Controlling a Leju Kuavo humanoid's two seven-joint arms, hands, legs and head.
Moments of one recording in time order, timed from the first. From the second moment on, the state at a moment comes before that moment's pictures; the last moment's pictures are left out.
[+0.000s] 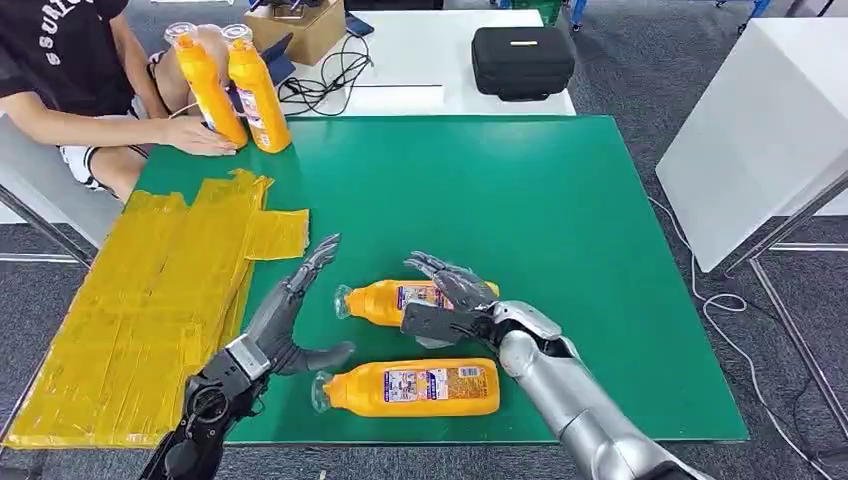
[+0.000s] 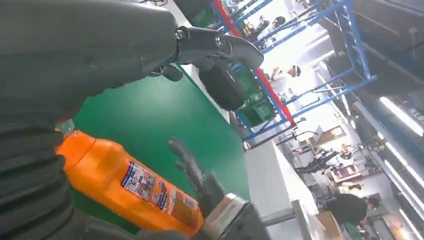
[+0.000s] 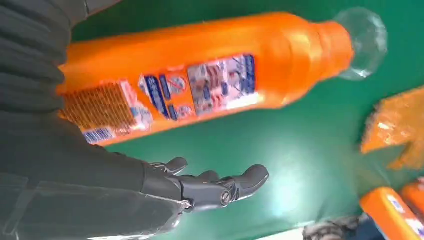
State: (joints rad) left arm -0.10 -0.02 -0.20 -1.50 -0.35 -0.28 -0.62; right arm -0.56 0.13 0.57 -0.80 0.72 0.11 -0.23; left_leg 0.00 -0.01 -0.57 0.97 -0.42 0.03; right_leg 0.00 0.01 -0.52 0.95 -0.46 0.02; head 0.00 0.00
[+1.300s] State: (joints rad) left arm -0.14 -0.05 -0.21 -1.48 -0.35 -0.25 -0.60; right arm -0.59 0.18 0.51 -0.61 0.98 -0.11 0.07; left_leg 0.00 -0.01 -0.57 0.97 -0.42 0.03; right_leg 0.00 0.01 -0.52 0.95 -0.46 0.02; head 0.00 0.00
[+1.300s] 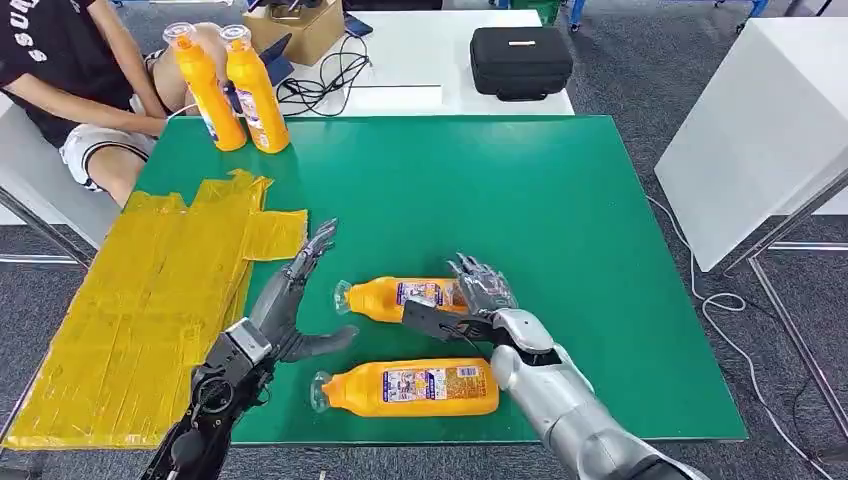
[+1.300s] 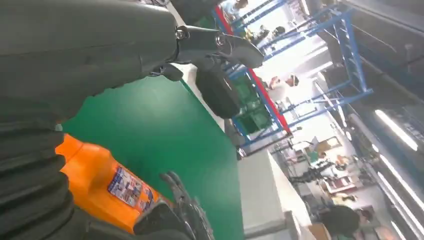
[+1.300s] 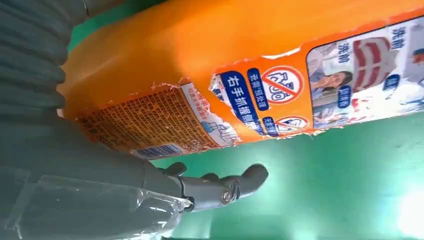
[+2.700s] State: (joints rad) left arm -0.05 -0.06 -0.26 -1.64 -0.32 -0.25 -0.45; right arm -0.39 0.21 0.38 -0.83 0.84 -0.40 -0.10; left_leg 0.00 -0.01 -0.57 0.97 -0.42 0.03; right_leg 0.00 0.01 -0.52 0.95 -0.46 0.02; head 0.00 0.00
